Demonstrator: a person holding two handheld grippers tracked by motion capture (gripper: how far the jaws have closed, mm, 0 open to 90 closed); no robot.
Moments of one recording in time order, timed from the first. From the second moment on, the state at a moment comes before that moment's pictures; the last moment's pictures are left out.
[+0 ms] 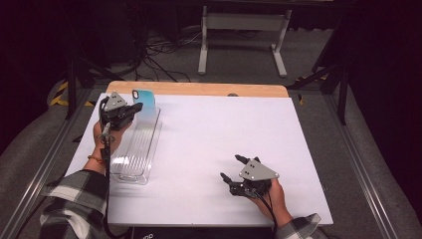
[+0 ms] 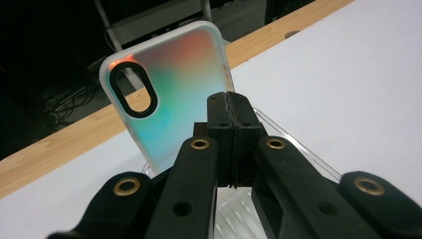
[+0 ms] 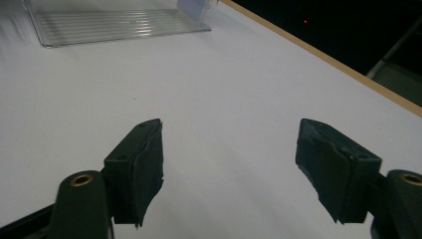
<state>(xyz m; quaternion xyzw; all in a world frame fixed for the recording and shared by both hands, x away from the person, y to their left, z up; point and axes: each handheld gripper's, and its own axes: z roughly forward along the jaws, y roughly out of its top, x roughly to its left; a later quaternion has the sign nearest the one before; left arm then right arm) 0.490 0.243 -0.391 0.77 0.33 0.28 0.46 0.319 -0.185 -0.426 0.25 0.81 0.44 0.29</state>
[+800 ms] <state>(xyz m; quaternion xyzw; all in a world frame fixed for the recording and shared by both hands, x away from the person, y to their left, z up) 0.465 0.251 -0.397 0.76 0.32 0.27 0.49 0.317 -0.186 -0.424 0.25 0.80 0.46 0.29</state>
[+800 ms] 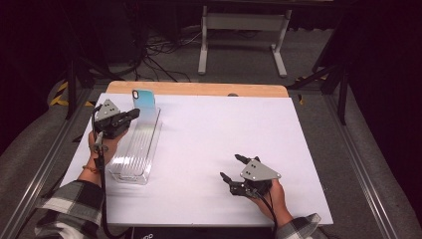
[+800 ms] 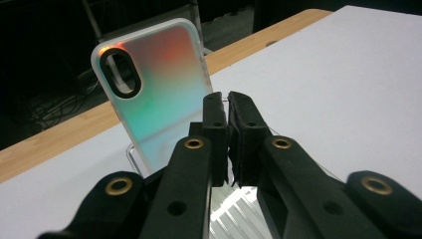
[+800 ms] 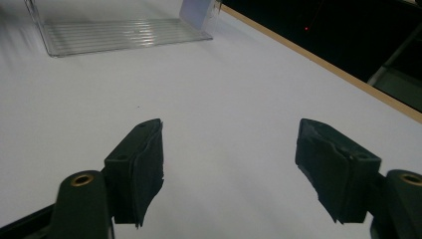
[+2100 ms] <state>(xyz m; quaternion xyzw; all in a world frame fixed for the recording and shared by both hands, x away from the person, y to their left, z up) 0.432 0.252 -0.387 0.76 0.29 0.25 0.53 0.318 -0.191 -0.418 0.25 0.80 0.47 0.29</state>
